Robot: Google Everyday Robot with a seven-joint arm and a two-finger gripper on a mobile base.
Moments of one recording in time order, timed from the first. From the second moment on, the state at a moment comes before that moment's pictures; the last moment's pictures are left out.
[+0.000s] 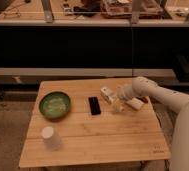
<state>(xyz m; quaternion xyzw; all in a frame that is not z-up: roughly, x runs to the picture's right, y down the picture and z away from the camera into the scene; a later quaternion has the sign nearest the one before) 0.134 0.051 0.918 -0.17 -0.22 0.22 0.93</state>
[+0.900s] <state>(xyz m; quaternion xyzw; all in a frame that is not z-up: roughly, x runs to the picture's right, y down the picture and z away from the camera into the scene) 0.130 0.049 0.967 -0.17 -0.21 0.30 0.91</state>
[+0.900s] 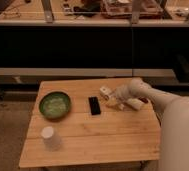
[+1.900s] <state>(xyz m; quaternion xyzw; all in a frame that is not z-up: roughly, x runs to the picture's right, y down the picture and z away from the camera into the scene) -0.018 -0.014 0.816 -0.09 -0.35 0.03 0.93</state>
